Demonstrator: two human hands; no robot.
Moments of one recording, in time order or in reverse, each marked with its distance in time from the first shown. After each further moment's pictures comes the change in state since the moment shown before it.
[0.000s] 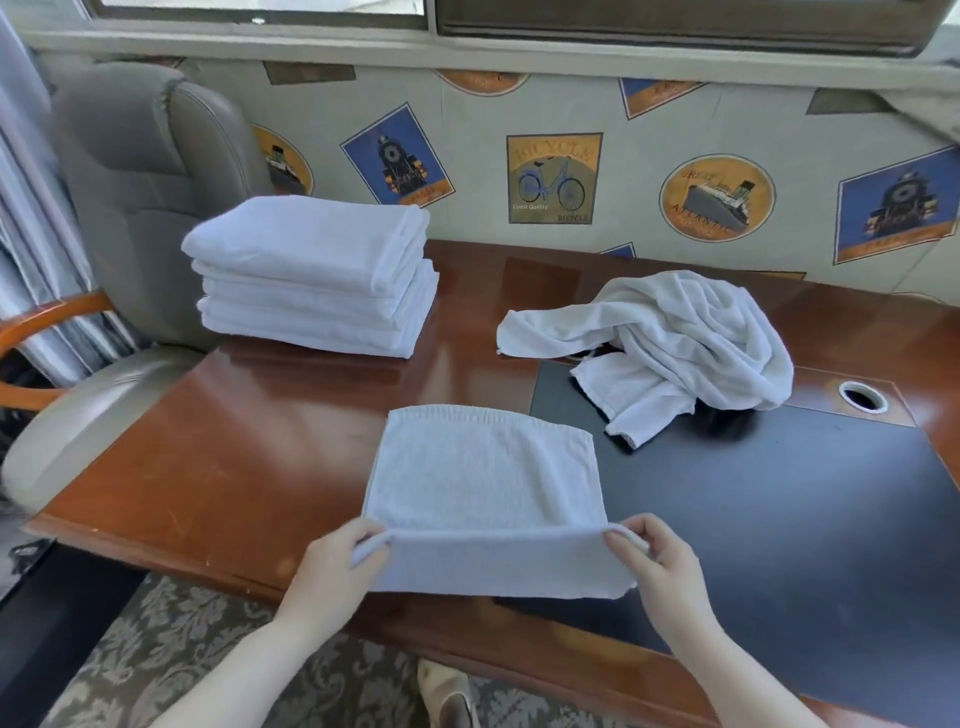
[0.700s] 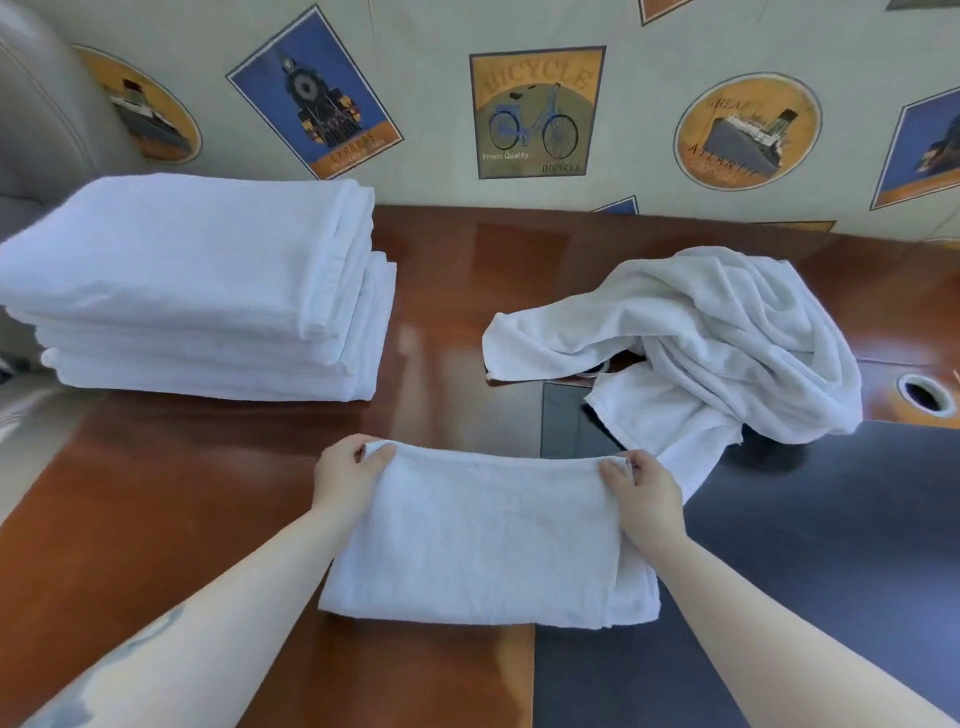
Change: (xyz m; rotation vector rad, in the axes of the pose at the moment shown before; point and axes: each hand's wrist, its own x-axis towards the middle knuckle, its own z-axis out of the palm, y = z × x) left_hand 0.264 0.015 0.011 -0.205 0.072 -0.277; right_hand 0.205 -0.009 0.065 -0.175 0.163 0.314
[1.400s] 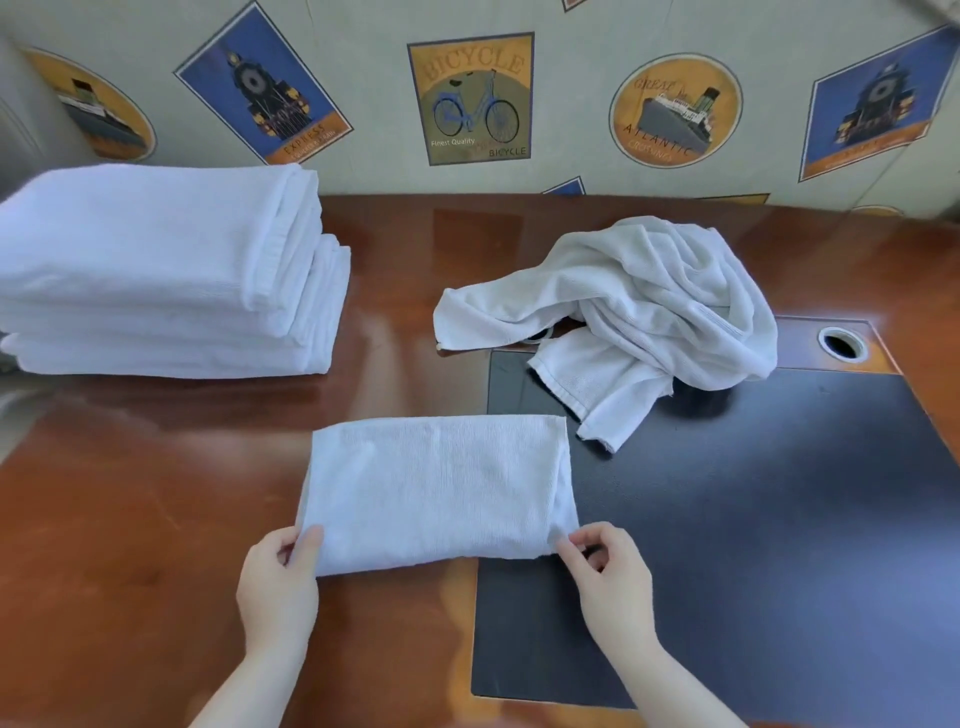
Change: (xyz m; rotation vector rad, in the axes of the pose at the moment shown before) left_hand -0.128 -0.073 0.008 0.025 0.324 -0.056; right_hand -0.127 0.065 -0.027 0.154 0.026 -0.030
